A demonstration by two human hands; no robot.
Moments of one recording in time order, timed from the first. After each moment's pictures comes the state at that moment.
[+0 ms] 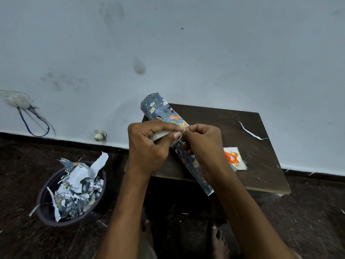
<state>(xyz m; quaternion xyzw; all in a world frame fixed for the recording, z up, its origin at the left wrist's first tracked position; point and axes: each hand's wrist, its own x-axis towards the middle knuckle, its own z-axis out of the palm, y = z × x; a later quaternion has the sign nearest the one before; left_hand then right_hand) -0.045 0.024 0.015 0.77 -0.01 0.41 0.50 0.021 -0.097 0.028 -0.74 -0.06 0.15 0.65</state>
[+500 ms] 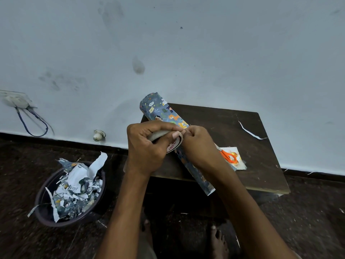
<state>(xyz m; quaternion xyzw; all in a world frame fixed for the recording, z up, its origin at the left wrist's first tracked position) -0.045 0.023 0.013 0.74 -0.01 0.40 0.54 0.026 -0.093 0.029 -0.85 -0.17 0.19 0.46</state>
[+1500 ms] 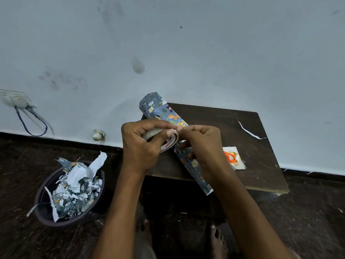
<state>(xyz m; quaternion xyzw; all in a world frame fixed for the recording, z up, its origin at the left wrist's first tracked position) -0.047 0.029 0.014 0.74 0.01 0.40 0.54 0.016 -0.101 0.033 -0.71 -0.05 0.19 0.67</state>
